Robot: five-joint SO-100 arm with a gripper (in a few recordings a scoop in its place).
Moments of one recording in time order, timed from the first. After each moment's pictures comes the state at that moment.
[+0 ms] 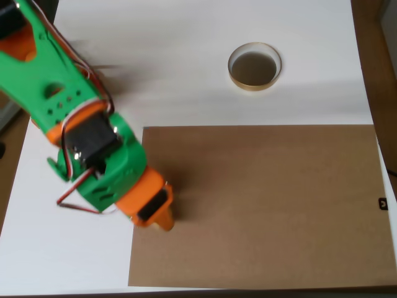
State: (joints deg) arm 3.4 96.6 104.9 70.3 -9.7
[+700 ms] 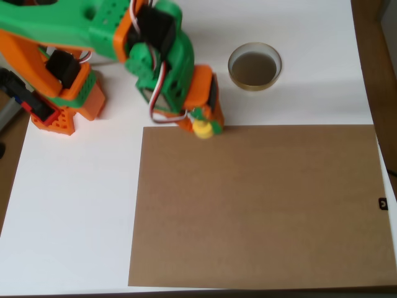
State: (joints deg) arm -27.2 102.0 102.9 79.5 -13.2
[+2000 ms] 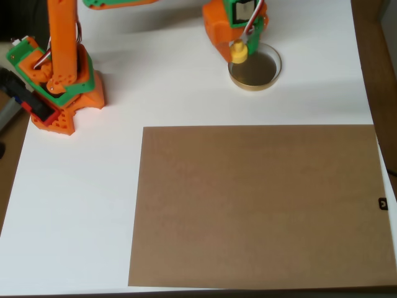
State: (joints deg) arm -58.8 68.8 70.3 86.6 -11.2
